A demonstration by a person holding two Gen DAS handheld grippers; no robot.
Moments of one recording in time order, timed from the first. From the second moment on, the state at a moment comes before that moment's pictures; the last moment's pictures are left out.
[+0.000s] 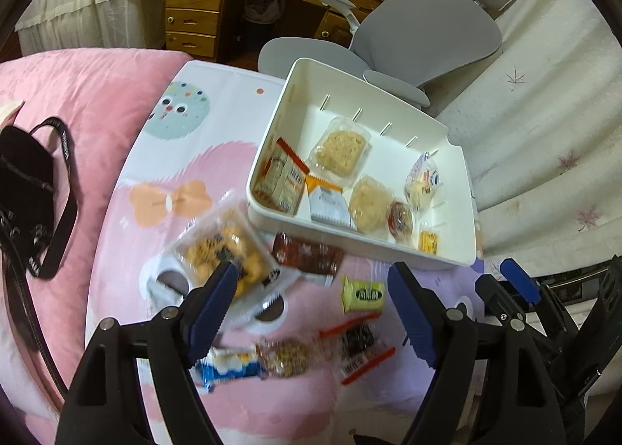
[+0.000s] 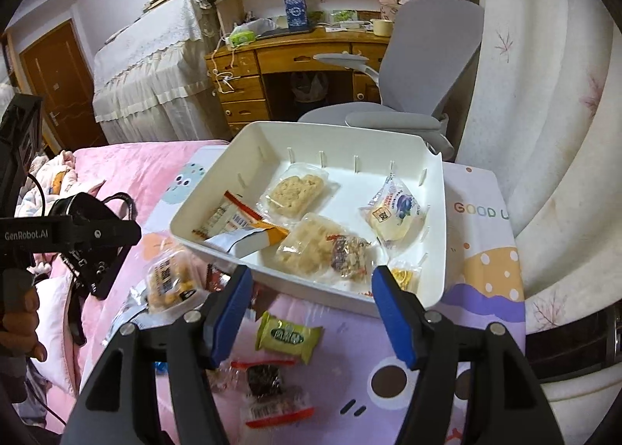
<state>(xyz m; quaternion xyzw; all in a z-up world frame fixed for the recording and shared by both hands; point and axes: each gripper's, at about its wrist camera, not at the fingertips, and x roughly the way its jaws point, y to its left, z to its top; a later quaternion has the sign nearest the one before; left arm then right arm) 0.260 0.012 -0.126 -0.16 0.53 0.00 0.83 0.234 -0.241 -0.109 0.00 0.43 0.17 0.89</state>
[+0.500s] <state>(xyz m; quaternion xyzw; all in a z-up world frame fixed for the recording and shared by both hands) 0.195 0.004 -0.165 -0.21 0.57 0.05 0.80 0.189 -0.242 -0.135 -0.02 0.46 0.22 0.86</state>
